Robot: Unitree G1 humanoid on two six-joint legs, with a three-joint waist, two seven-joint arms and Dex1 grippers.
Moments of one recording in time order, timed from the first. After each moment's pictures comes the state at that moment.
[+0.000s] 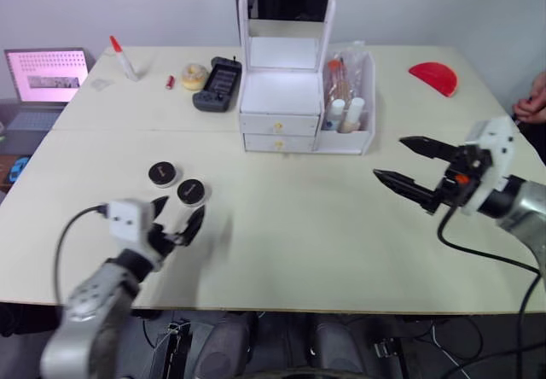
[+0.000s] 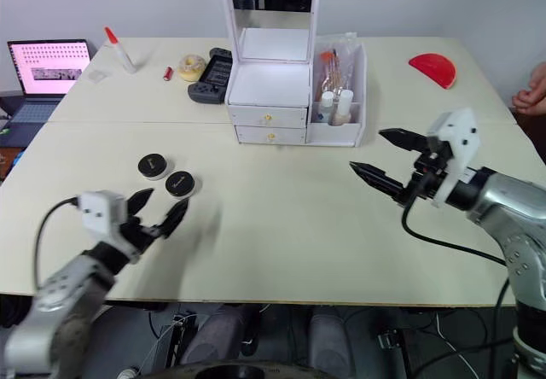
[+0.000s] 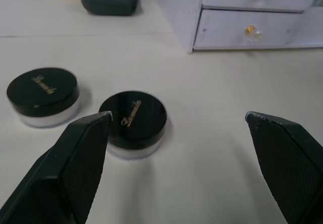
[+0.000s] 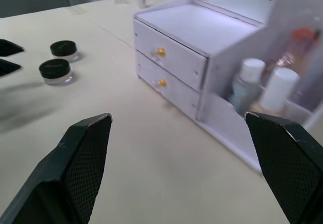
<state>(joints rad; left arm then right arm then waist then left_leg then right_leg) 0.20 0.19 0.15 -0.63 -0.29 0.49 -0.29 -0.20 -0.84 -0.34 -0.43 0.71 0.65 0.76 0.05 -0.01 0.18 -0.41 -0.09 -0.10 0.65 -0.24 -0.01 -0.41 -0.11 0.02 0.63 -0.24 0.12</state>
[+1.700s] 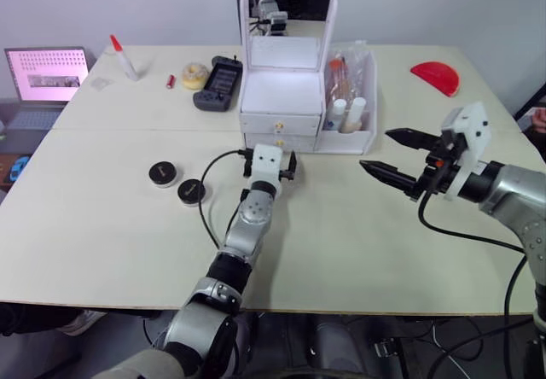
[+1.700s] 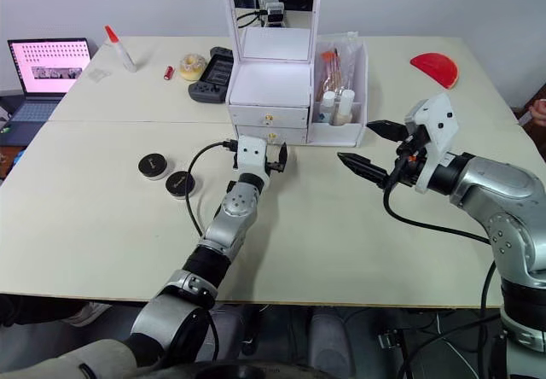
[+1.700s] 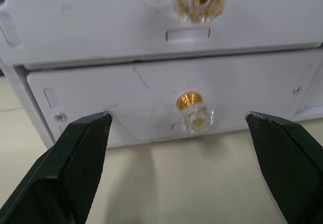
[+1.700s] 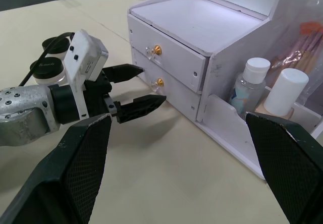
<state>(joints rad) -0.58 -0.17 -0.14 0.58 0.08 -0.10 0.14 -0.27 -0.84 -0.29 -0.41 0.69 0.73 0.73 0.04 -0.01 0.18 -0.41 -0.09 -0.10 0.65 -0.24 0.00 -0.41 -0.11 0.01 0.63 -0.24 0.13</state>
